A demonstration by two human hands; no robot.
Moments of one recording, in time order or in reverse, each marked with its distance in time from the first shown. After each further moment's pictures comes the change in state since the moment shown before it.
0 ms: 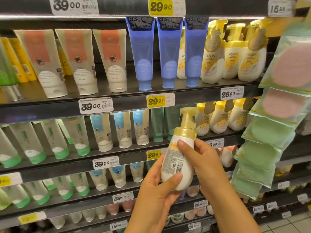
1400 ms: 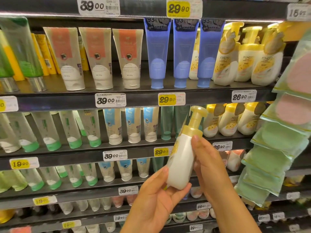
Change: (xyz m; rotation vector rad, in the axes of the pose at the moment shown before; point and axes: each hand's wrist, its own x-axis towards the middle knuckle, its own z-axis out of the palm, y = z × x) left_hand -0.018 0.008 -0.004 -0.321 0.113 -0.175; right_hand -0.008 0.005 0.006 0.115 -0.077 0.013
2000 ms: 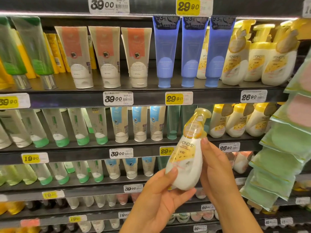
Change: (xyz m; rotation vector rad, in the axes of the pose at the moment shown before) left_hand -0.004 0.006 -0.003 0.095 -0.029 -0.054; right_hand 0.000 0.008 -0.001 0.198 -0.057 0.027
